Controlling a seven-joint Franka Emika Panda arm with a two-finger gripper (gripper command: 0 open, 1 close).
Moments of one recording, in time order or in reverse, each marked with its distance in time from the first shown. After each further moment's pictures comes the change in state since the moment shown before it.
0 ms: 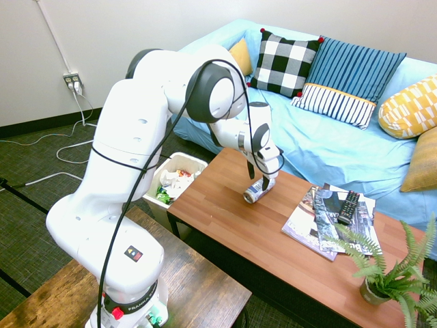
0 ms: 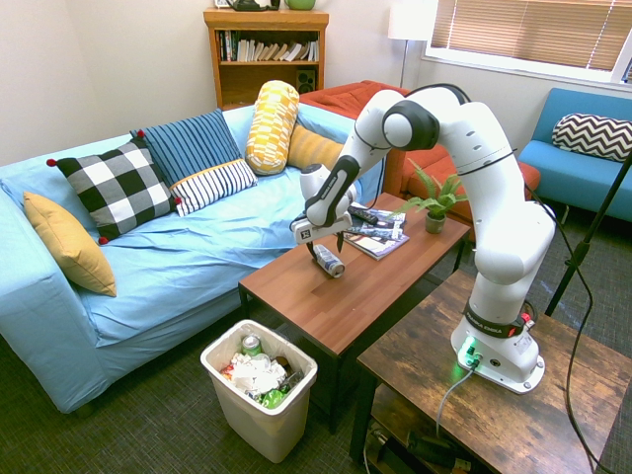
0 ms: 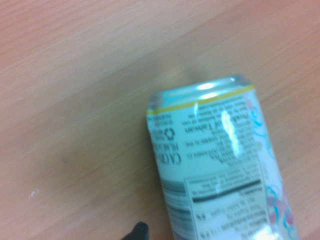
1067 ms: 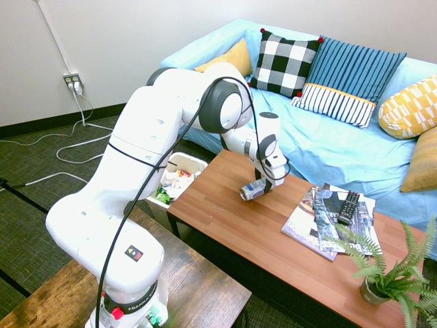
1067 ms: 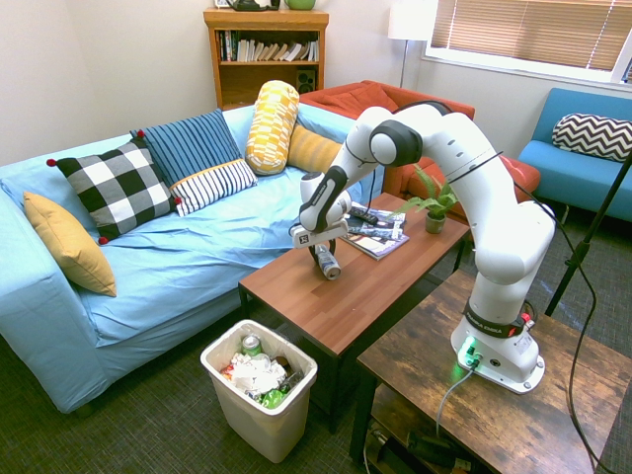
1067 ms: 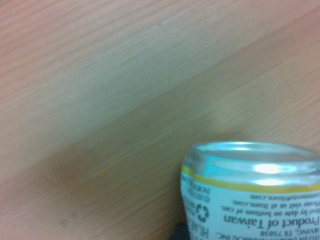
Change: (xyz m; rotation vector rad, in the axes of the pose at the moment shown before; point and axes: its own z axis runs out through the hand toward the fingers) arm 0.016 -0.015 0.021 0.024 -0.032 -0.017
